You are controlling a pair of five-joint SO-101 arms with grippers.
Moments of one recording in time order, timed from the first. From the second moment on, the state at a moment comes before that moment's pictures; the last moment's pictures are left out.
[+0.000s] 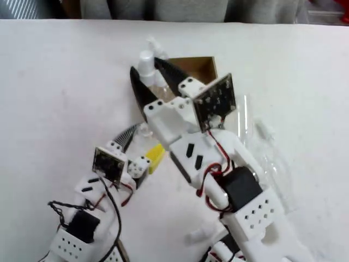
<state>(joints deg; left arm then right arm) 21.1 -103.3 97.2 25.5 0.3 -38.8 -51.7 32.8 24.3 2.7</state>
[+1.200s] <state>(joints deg) 21.3 -103.3 97.2 25.5 0.3 -42.1 -66.2 59.6 23.8 1.2</state>
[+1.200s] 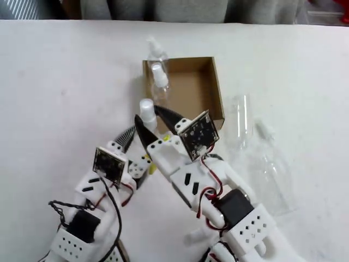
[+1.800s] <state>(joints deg) 21.3 -103.3 97.2 25.5 0.3 -44.4 -68.4 62.8 23.6 -3.7</state>
